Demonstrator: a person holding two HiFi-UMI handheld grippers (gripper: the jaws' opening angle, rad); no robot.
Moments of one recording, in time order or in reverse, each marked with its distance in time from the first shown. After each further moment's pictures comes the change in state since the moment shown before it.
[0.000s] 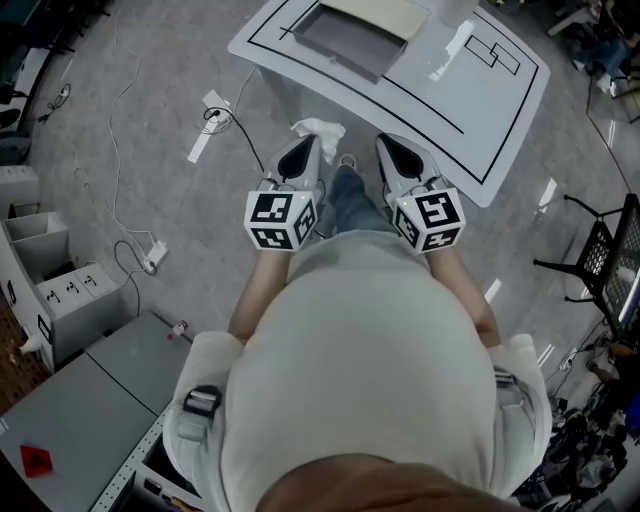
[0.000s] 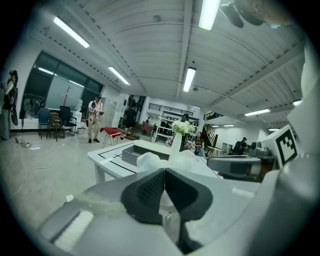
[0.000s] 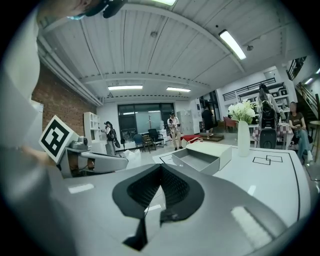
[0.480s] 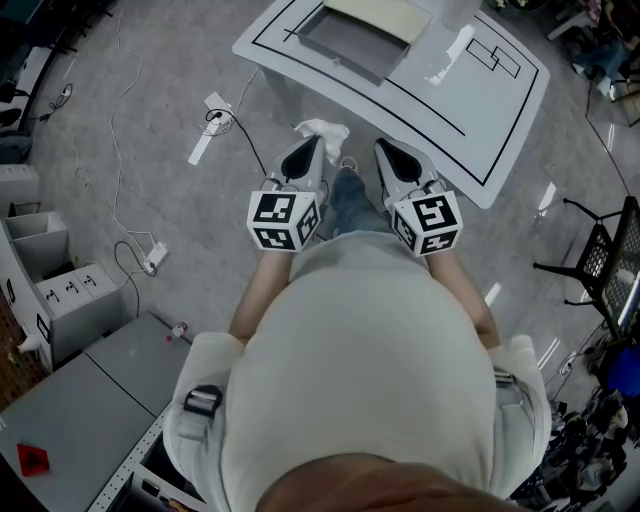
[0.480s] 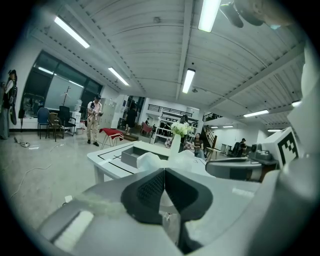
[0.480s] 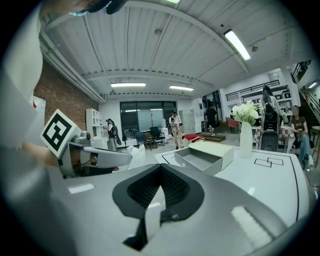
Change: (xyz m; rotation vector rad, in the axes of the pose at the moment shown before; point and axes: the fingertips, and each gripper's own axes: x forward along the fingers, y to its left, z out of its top) left arm -0.004 -0.003 0.003 -0.001 -0.011 -0.015; right arm -0.001 0.012 -0.004 -0.037 0.022 0.010
